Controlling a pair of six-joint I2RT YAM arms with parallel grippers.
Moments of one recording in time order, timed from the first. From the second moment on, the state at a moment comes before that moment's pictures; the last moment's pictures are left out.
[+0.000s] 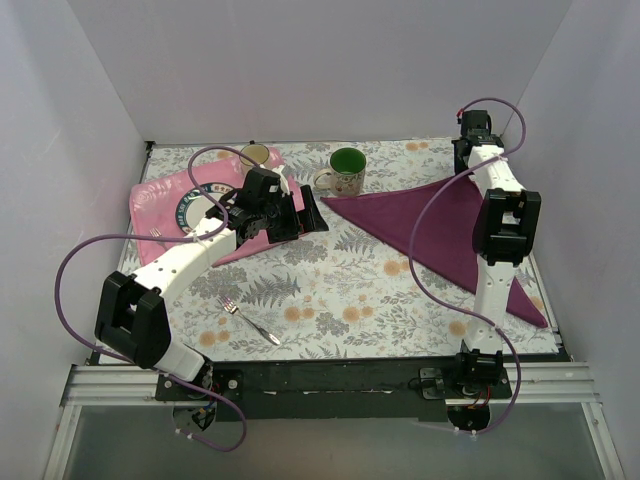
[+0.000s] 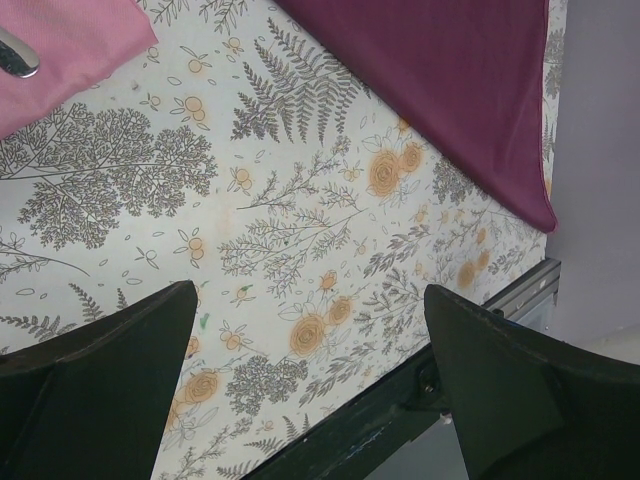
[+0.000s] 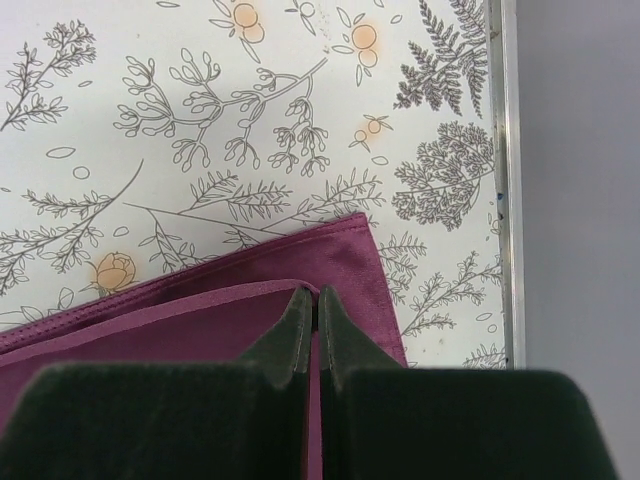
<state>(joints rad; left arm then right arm) -0.52 1.48 1.18 -0.42 0.27 -0.69 -0.04 2.32 2.03 -0.58 0.25 -0.11</state>
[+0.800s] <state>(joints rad) -0.52 1.50 1.19 -0.42 0.28 -0.69 -0.04 2.37 2.05 -0.58 0.24 -0.09</state>
